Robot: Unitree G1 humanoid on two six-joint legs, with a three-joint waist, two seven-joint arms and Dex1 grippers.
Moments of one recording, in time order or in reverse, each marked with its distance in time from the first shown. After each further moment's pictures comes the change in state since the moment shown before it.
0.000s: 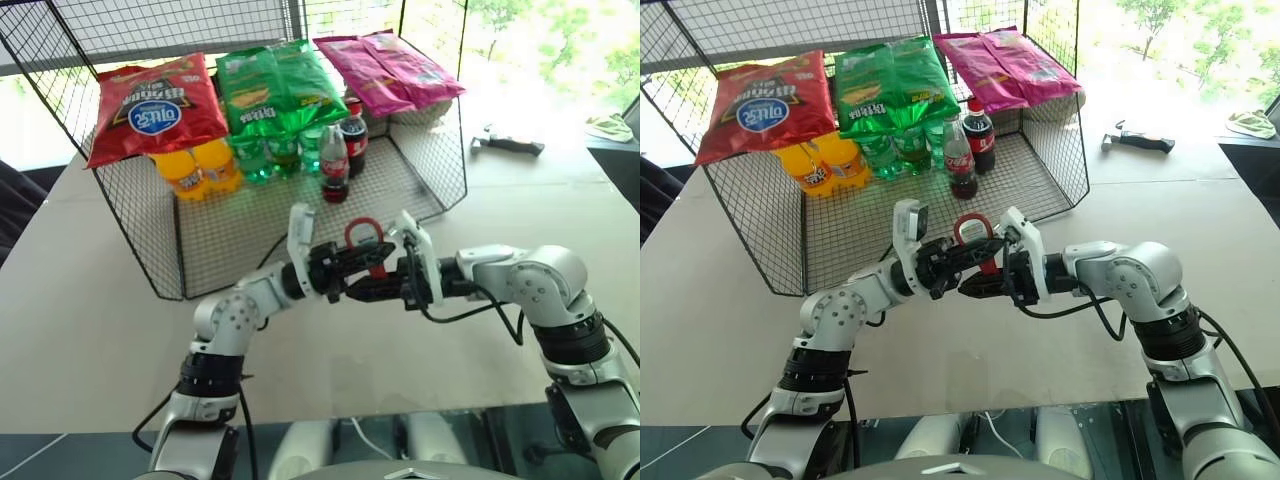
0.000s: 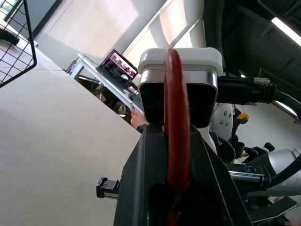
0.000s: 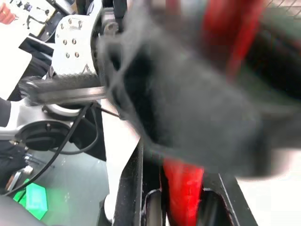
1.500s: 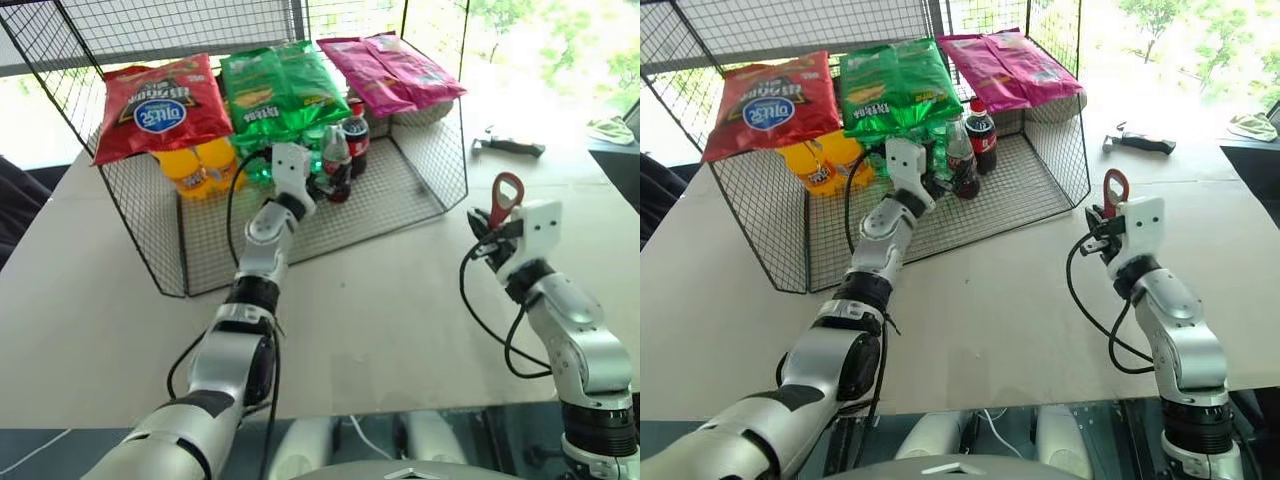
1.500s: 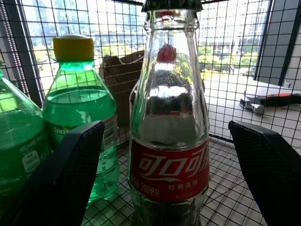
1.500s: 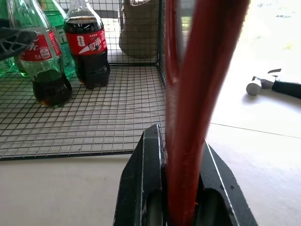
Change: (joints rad) left arm -0.525 -0.120 0.092 0.995 0.751 -1.120 0.483; right arm 0.461 0.112 -0.289 -0.175 -0.549 -0.763 -0.466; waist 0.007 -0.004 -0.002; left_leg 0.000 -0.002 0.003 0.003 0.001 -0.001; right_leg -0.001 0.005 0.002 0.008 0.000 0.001
